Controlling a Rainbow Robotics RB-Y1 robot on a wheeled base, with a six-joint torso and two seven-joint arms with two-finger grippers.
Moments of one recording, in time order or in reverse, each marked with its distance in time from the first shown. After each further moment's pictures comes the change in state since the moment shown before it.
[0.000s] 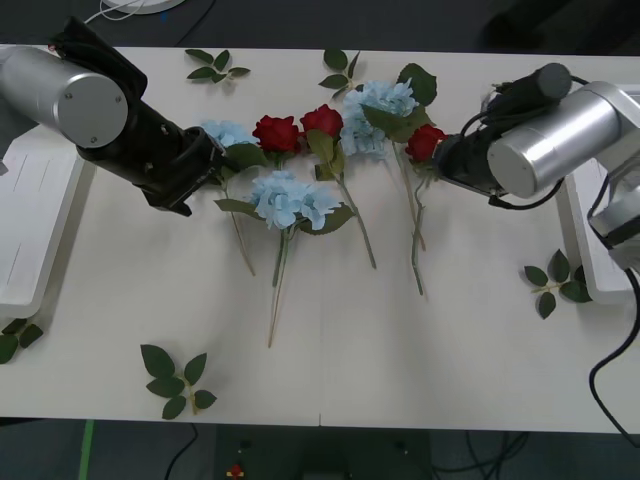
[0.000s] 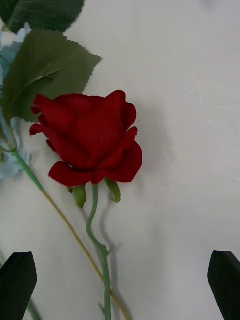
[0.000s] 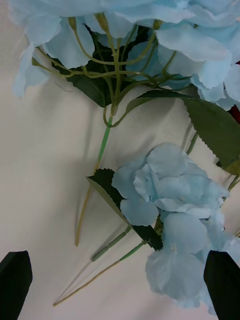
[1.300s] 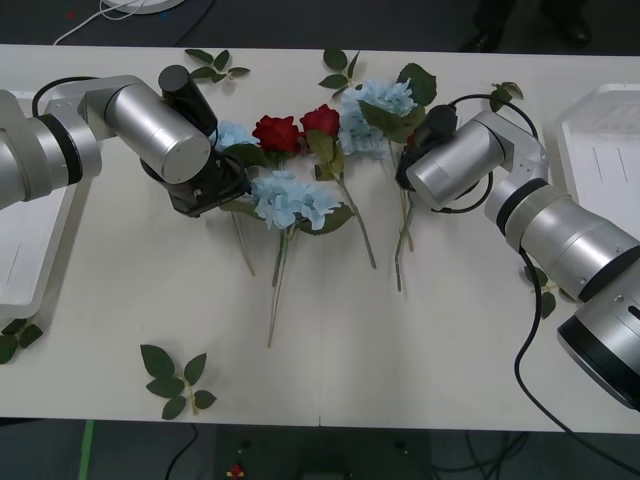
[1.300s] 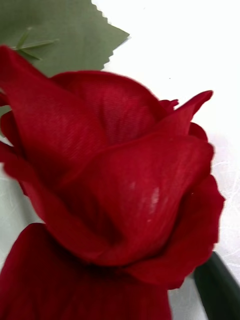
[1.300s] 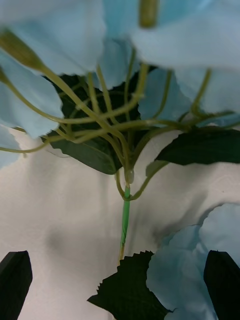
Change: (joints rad) right arm -0.240 0.265 0.174 0.667 0.190 -0.305 0.000; left arm -0.288 -0.181 -0.544 0.339 -0.053 -0.214 0.000
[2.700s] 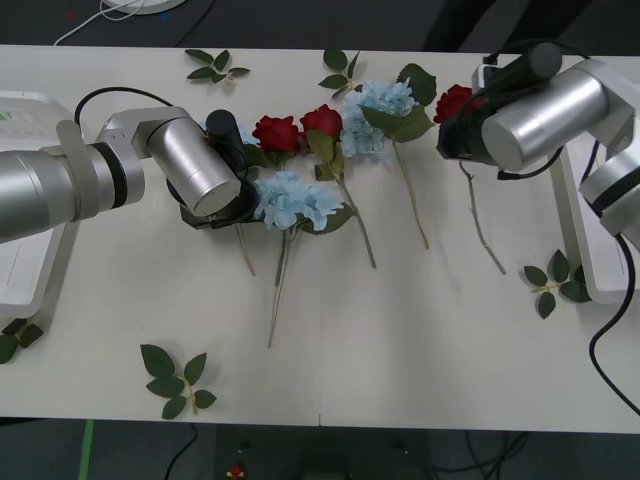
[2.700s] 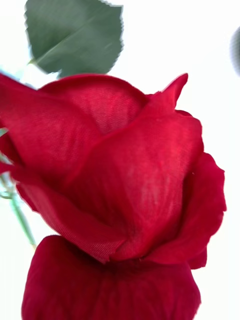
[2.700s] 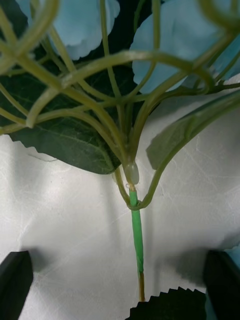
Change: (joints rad) right arm 0.123 -0.278 -0.131 -0.472 -0.193 0.168 0.273; left arm 0.000 -0.119 -0.103 0.098 -0.158 -0.007 0.000
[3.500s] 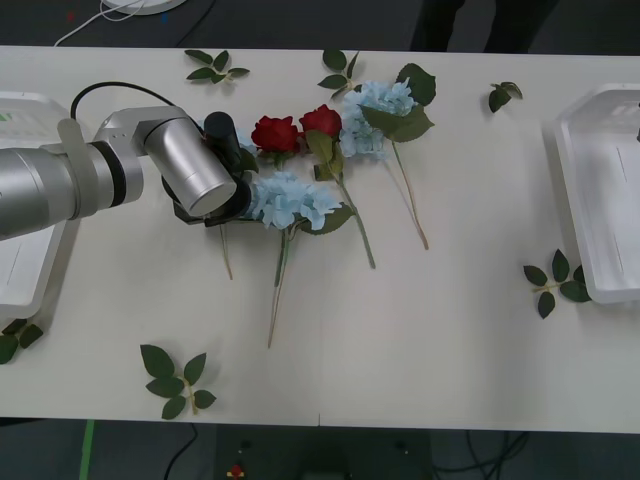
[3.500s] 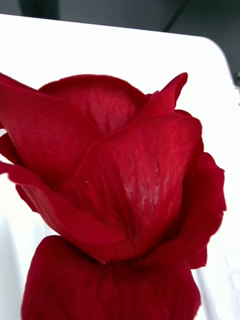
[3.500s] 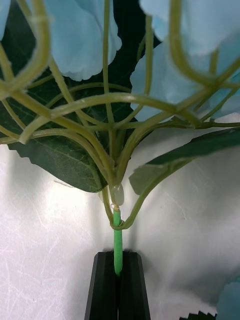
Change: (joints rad) right arm 0.106 -0.276 -0.231 0.219 0.152 -0.112 0.236; left arm -0.014 -0.004 -0.039 0.035 -0.021 -0.022 0.000
